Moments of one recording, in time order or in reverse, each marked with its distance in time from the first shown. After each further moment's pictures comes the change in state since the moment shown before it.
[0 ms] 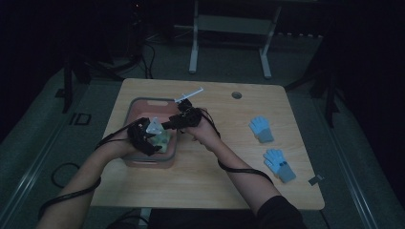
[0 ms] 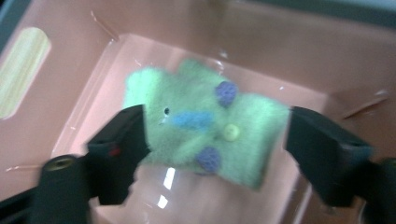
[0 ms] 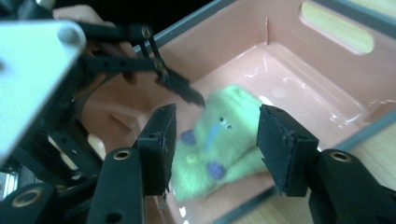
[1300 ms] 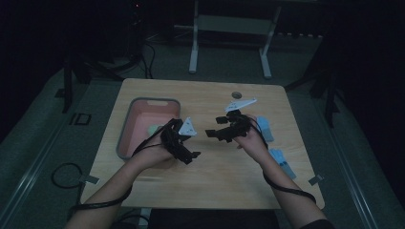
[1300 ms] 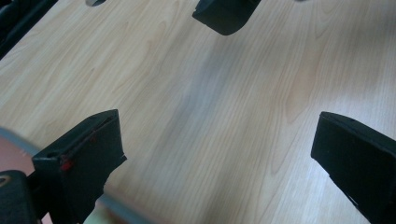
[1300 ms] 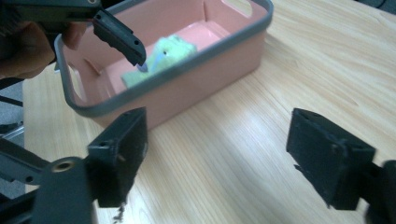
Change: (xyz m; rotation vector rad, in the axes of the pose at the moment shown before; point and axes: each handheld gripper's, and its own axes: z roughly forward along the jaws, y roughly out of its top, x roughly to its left) left arm -0.062 0.101 -0.002 -0.201 -0.084 -0.078; right arm -0.029 -0.079 -0.123 -0.074 -0.135 -0.069
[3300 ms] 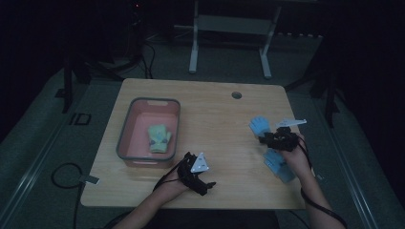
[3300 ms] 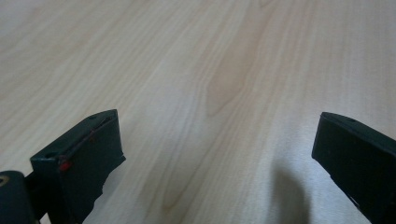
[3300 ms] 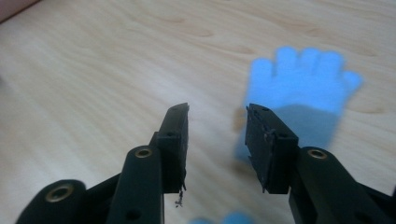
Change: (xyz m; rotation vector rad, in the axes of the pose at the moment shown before) left arm -0.078 -0.058 0.085 -0.156 -0.064 -0.062; right arm -0.095 -0.133 -0.083 0.044 -0.335 0.164
